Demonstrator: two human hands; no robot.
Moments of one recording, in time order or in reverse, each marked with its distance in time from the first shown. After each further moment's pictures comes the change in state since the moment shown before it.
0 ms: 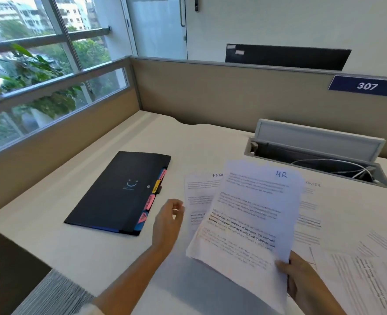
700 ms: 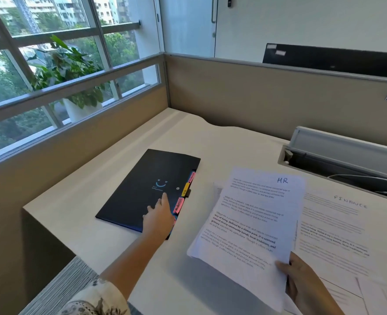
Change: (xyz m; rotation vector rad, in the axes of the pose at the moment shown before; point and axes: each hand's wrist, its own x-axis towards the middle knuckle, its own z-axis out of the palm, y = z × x) left_hand 0.073 -0.070 -0.073 0.821 -0.217 -0.279; right_hand 0.035 -0.008 0.078 0.058 -0.086 0.064
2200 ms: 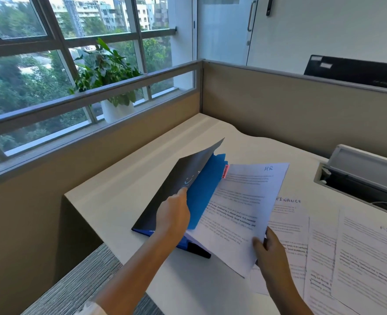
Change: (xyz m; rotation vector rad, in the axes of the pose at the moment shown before) left_hand -0.052 -0.012 -0.081 -0.147 0.375 0.115; right_hand 0.004 -0.009 0.141 -0.533 0.060 -0.423
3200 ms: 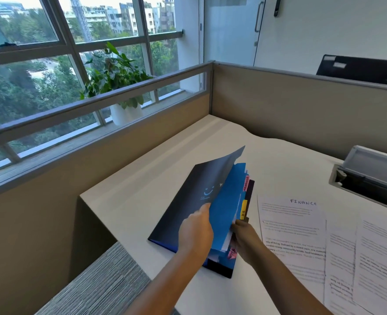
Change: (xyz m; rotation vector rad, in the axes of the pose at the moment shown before) left_hand -0.031 0.006 0.007 -0.068 -0.062 -0.019; right_hand 0.060 0.006 0.085 0.309 -0.258 0.389
